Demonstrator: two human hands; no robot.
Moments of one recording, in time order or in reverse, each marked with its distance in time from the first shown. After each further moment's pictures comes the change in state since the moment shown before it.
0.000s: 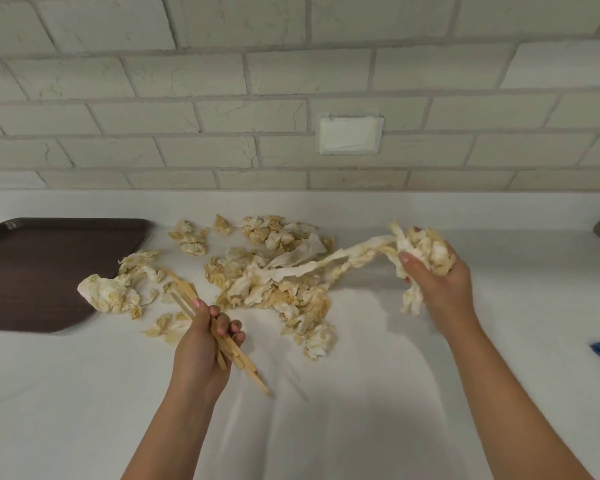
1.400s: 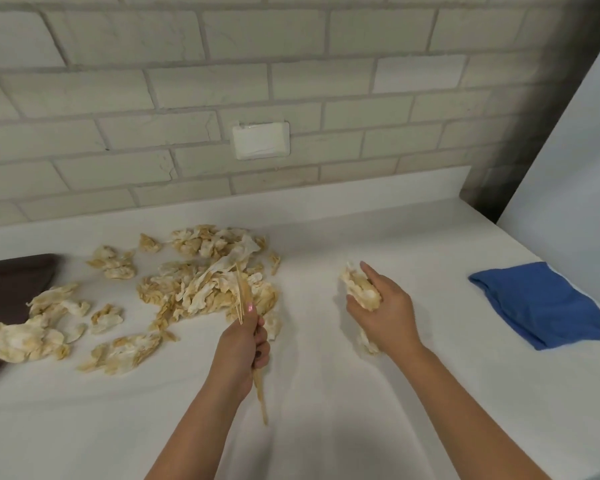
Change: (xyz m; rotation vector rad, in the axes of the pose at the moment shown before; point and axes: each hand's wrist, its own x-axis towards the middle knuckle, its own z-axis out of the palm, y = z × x) left_hand -0.032 -0.062 0.048 0.493 -0.313 -0.235; right_hand -0.093 0.016 -0.035 -0.653 0.145 -0.044
